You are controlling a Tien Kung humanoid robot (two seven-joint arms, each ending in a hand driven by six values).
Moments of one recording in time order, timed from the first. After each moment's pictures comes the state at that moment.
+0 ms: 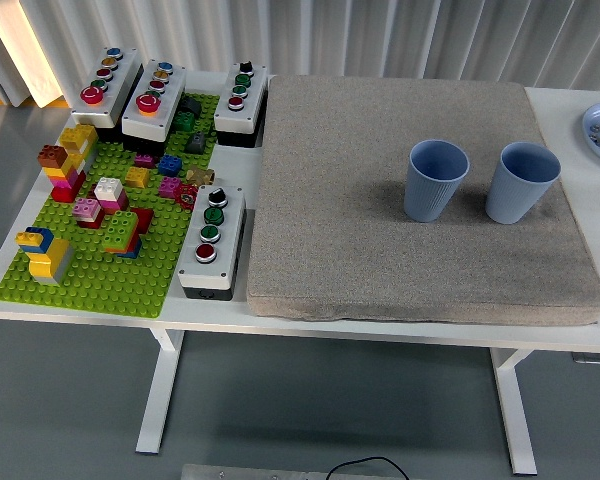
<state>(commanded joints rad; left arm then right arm) -0.13 0.13 -0.53 -0.18 0.60 0.02 0.20 0.66 -0.38 1.20 1.16 -0.51 -0.35 0.12</state>
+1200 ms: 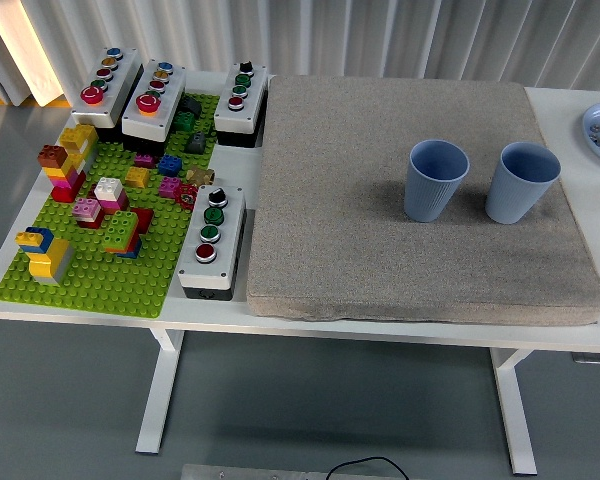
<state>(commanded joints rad) -0.13 0.14 -0.52 -0.18 0.58 0.03 0.19 0.66 -0.38 1.18 1.16 -0.51 -0.35 0.11</state>
